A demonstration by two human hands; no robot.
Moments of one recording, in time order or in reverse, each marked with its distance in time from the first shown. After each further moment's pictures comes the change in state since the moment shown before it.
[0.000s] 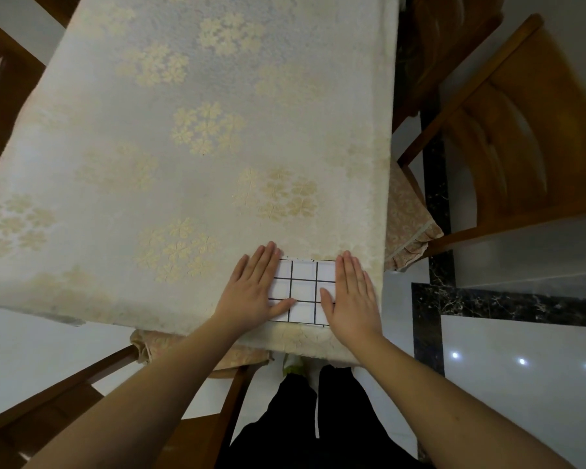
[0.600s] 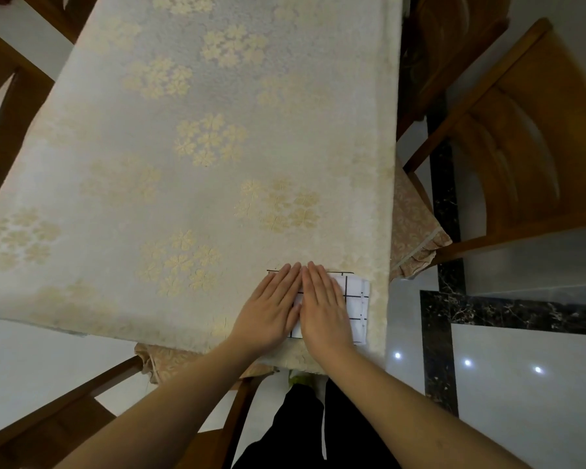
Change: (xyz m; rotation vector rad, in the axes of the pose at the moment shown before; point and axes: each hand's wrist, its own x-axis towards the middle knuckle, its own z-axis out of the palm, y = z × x) left_hand 0.002 0.021 0.010 -0.085 0.252 0.244; right_hand 0.007 -0.057 -0.001 0.042 0.074 -0.126
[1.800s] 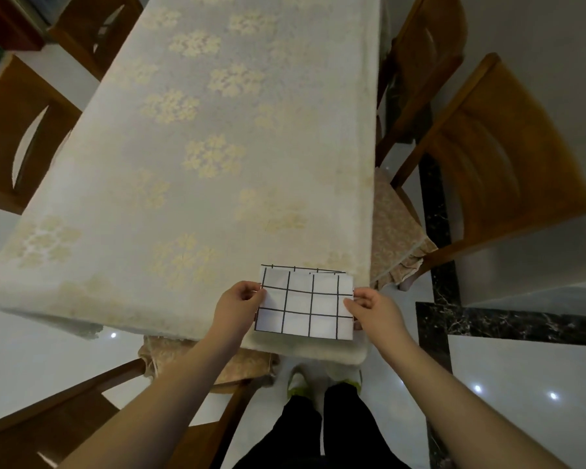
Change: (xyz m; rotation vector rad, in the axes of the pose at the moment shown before) left_hand -0.020 0.038 -0.077 -1.055 0.153 -1.064; right_hand -0.052 0.079 -0.084 1.069 -0.116 0.533
